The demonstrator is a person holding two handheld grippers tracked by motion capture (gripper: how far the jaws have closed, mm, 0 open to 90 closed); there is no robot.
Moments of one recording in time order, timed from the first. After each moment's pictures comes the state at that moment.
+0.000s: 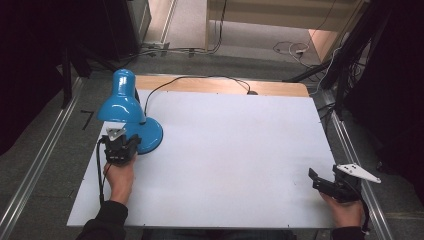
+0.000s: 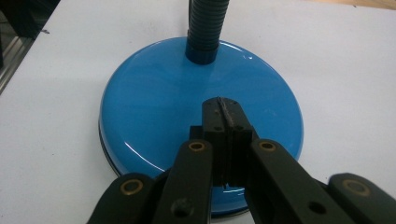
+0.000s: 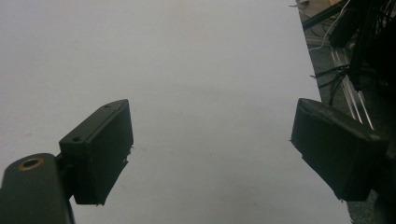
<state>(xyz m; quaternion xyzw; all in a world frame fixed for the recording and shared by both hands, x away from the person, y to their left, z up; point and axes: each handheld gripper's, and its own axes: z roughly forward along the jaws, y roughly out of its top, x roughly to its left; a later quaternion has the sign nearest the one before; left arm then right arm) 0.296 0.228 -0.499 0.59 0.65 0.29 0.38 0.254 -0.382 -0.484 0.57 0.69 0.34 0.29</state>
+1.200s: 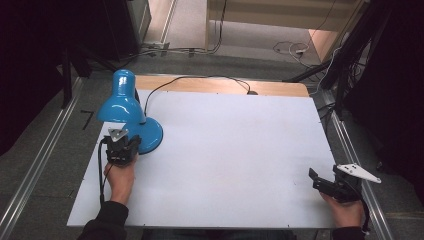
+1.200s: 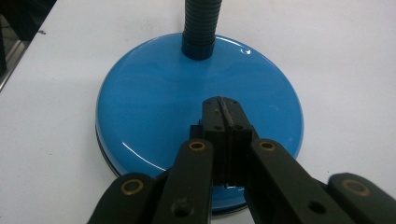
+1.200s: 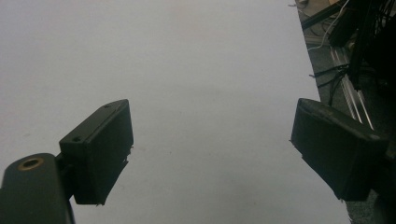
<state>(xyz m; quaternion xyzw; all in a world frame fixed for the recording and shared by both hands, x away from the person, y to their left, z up) 0.296 0.226 -0.500 0.60 0.64 0.29 0.37 0.254 -0.383 -0.484 0.57 0.69 0.34 0.29</state>
